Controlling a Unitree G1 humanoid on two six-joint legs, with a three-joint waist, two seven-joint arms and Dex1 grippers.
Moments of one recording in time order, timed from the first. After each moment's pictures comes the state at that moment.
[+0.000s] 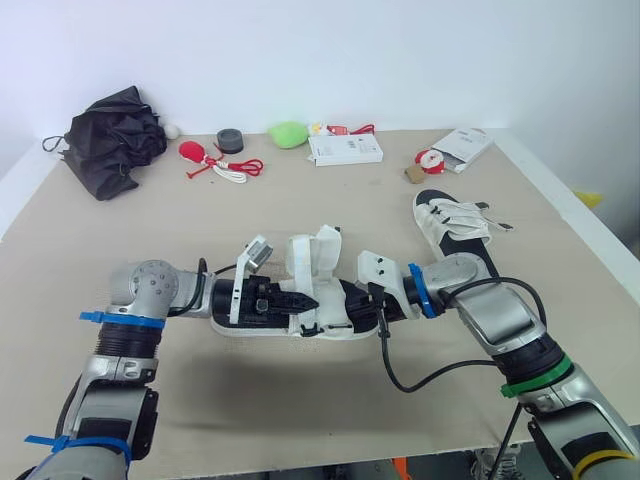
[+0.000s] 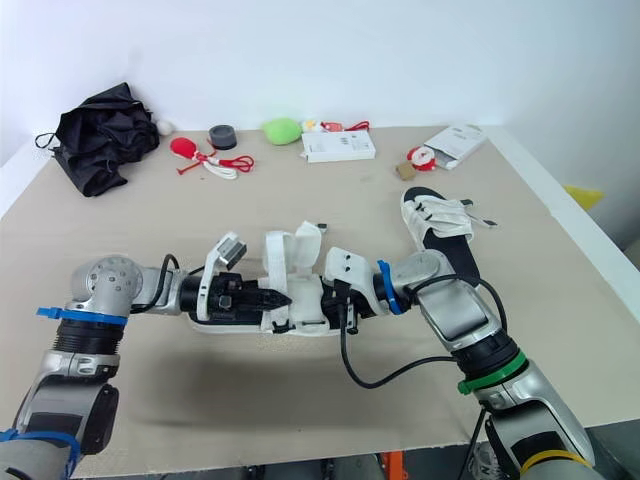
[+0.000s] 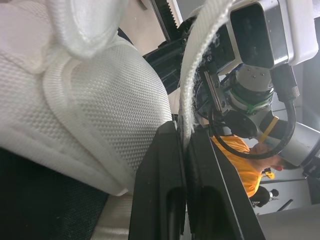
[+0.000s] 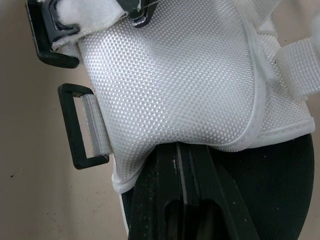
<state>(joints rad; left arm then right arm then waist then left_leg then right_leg) -0.67 0.41 0.04 0.17 -0.94 1.52 -0.83 -0.62 -0.63 0.39 -0.07 0.14 0.63 1.21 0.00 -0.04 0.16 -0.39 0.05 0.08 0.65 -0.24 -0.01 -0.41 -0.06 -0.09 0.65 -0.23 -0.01</state>
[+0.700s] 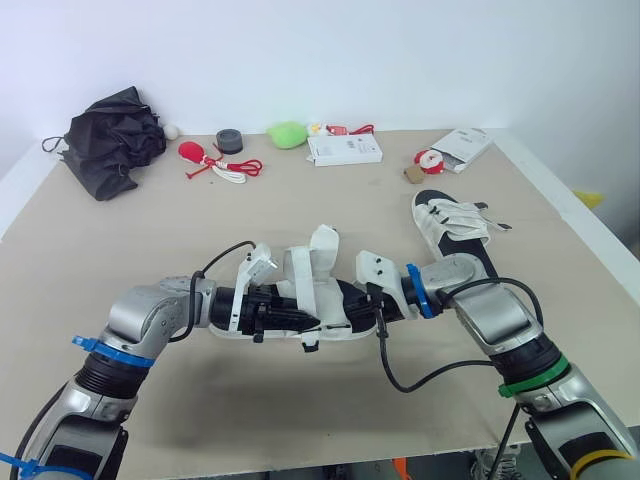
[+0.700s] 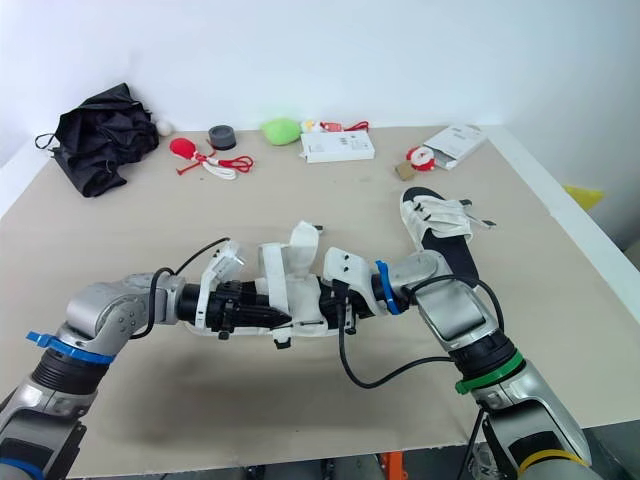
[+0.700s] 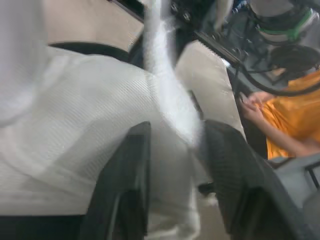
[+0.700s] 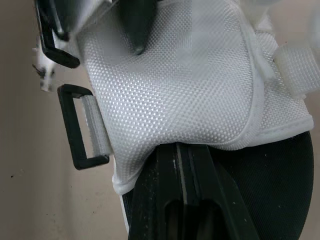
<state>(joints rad) -0.52 0.53 -0.16 -0.08 -0.75 0.98 -1.05 -0.62 -0.62 0.39 -0.06 0.14 0.62 1.22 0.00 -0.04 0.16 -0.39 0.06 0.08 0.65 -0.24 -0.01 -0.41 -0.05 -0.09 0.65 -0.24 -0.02</state>
